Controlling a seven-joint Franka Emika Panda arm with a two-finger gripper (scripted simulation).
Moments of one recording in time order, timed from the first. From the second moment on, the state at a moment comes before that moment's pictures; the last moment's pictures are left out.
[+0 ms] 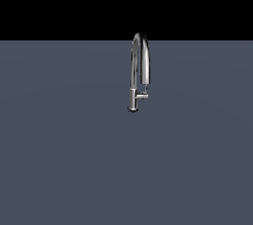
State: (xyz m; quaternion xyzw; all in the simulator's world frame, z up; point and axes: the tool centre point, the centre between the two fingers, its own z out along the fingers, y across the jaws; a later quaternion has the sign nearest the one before) arm -0.148 -0.007 0.476 -0.99 0.10 0.10 0.10
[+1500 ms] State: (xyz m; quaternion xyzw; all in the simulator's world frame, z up) arm 0.010 -0.042 0.384 -0.88 0.27 0.29 0.27
